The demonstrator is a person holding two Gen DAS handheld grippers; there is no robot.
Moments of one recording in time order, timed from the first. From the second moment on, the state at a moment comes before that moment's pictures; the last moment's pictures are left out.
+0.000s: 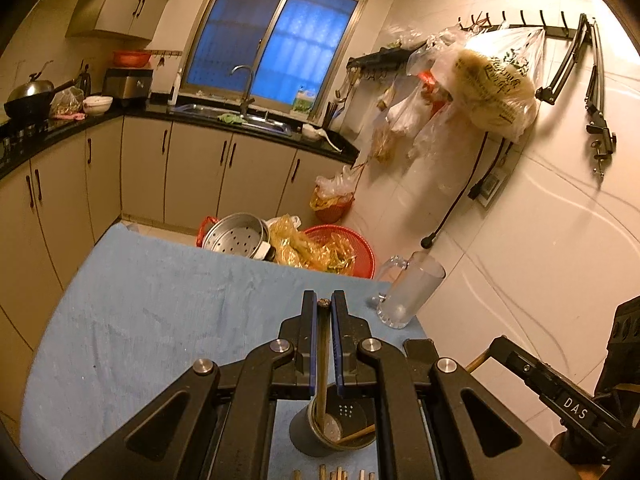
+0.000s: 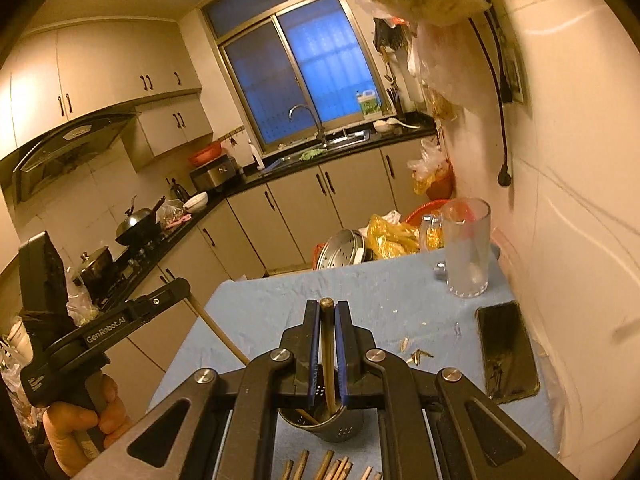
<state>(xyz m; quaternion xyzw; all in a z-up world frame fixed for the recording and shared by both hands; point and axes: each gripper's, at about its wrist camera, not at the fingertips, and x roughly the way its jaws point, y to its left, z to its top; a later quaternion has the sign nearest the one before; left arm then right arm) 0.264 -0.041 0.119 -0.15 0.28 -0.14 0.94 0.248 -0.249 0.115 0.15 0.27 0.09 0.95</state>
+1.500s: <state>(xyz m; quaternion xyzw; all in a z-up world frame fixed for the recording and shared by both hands) 0.145 -0.038 -0.045 -0.07 0.46 -0.10 0.88 0.094 -0.284 -0.048 0.23 0.41 0.03 0.88</state>
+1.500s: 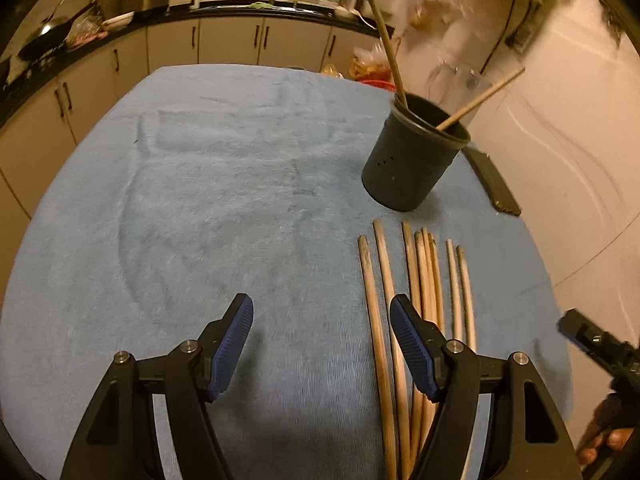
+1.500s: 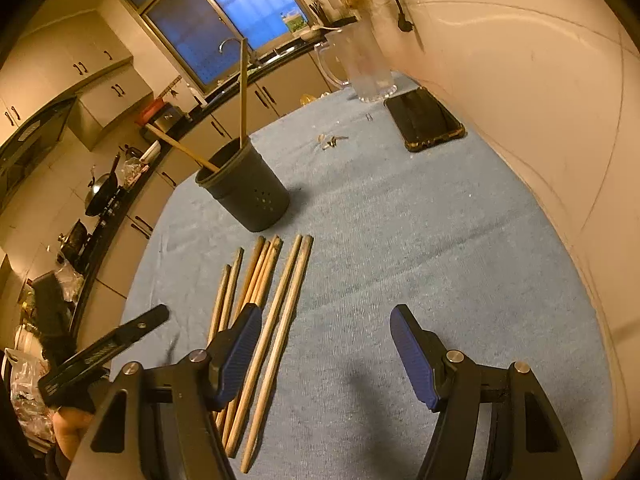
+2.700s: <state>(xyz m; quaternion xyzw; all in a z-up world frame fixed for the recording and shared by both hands) 0.176 -0.021 -0.079 -0.01 0.52 -0.16 0.84 0.229 -0.246 -0.091 0.20 0.53 0.05 0.82</state>
